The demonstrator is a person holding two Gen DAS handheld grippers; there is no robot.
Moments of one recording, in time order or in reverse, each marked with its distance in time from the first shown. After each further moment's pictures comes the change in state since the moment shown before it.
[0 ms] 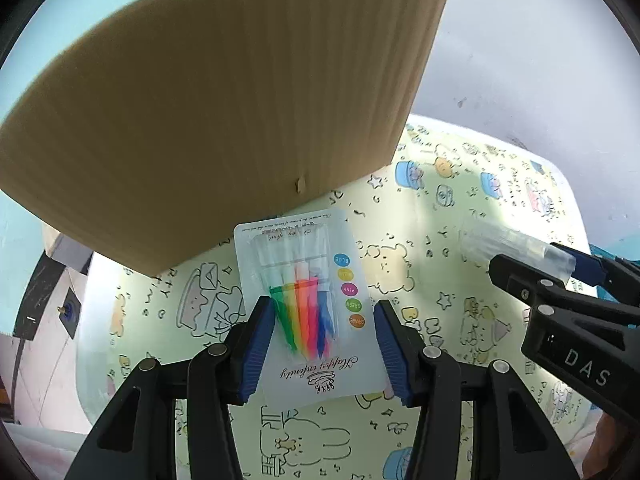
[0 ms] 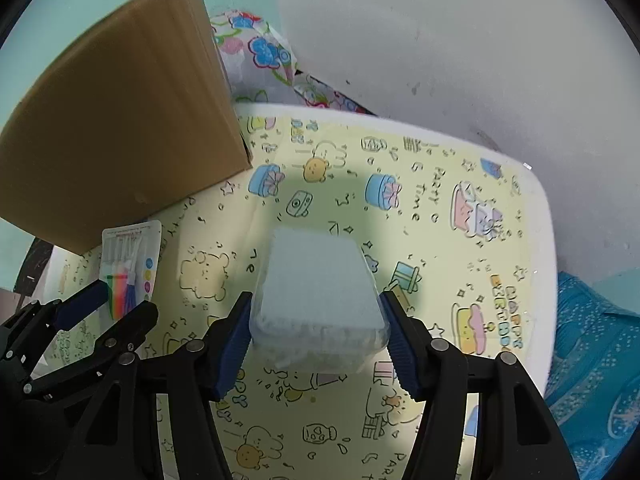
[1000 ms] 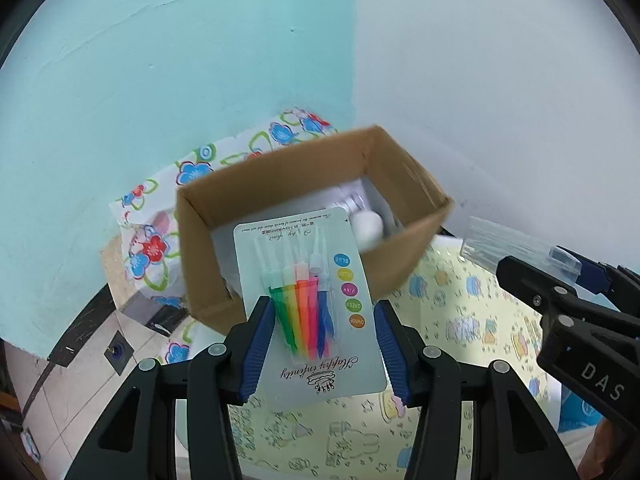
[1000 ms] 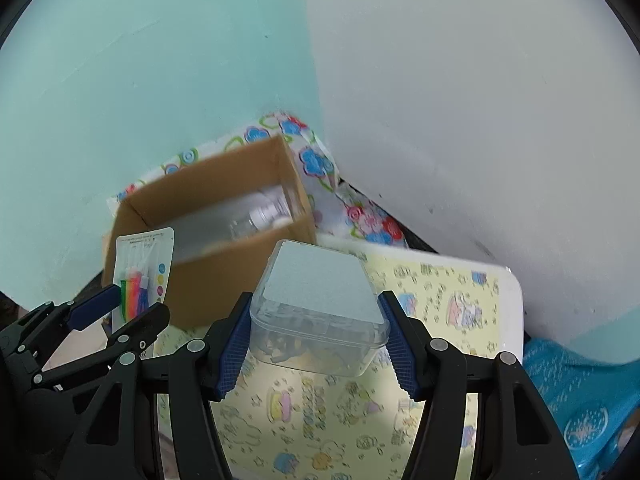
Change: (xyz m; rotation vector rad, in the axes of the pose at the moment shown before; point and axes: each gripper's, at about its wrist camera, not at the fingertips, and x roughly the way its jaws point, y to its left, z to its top) left arm -0.083 0.015 0.102 0.002 -0.208 0.048; right arm -0.136 0.048 0.048 -0.047 -0.273 0.085
